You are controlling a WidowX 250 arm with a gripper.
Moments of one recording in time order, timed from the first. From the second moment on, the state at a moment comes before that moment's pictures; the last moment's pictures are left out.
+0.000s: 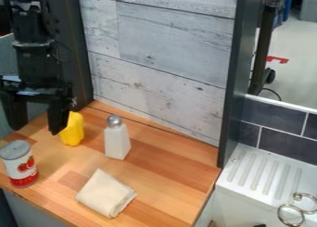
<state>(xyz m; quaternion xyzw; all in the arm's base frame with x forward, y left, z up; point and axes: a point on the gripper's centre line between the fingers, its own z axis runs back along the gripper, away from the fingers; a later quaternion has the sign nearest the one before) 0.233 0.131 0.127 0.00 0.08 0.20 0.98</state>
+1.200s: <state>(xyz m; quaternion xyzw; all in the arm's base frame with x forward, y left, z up) 0.233 0.079 0.045 0.00 0.15 0.03 0.99</state>
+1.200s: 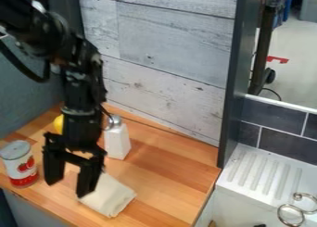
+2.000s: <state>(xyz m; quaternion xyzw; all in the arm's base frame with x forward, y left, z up) 0.265 0.045 0.003 -0.05 0.13 -0.06 0.99</state>
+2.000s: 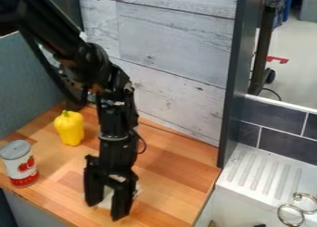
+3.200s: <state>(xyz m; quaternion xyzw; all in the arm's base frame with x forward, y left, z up) 0.346 -0.028 0.013 -0.12 0.07 -0.16 0.98</state>
